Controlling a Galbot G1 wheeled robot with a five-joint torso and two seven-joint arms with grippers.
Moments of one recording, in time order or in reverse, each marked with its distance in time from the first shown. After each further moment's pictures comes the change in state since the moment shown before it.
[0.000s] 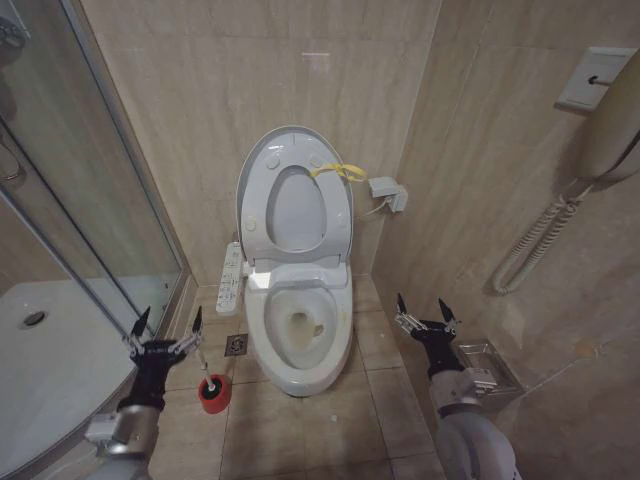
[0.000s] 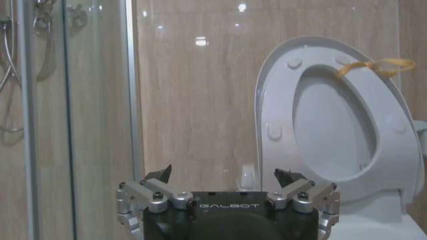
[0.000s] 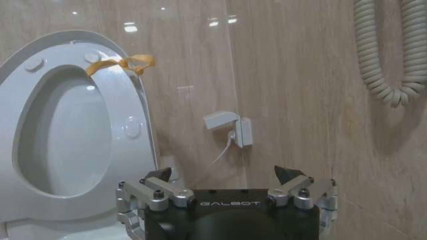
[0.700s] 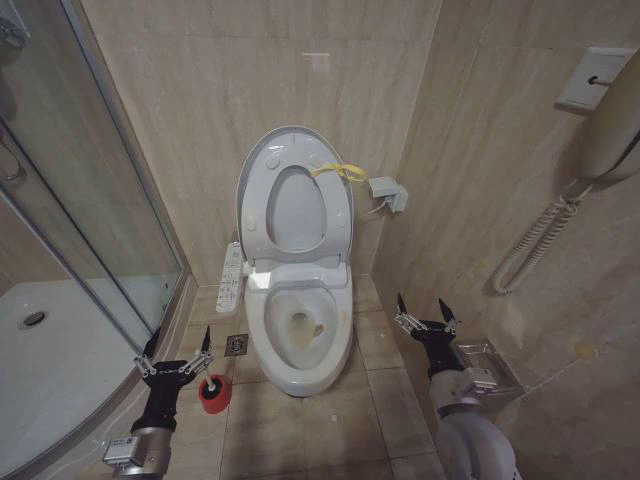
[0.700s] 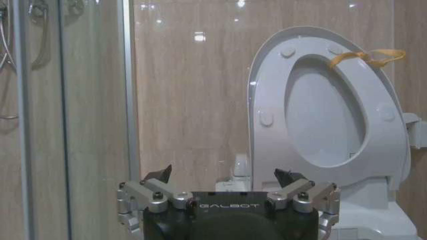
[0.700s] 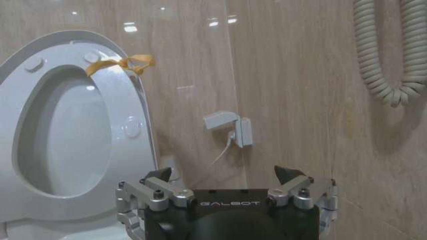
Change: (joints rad) left arm 0.013 -0.030 0.045 0.045 0.036 -0.052 -0.005; right arm 0.000 0.000 0.000 0.000 0.000 0.000 0.000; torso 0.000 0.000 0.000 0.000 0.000
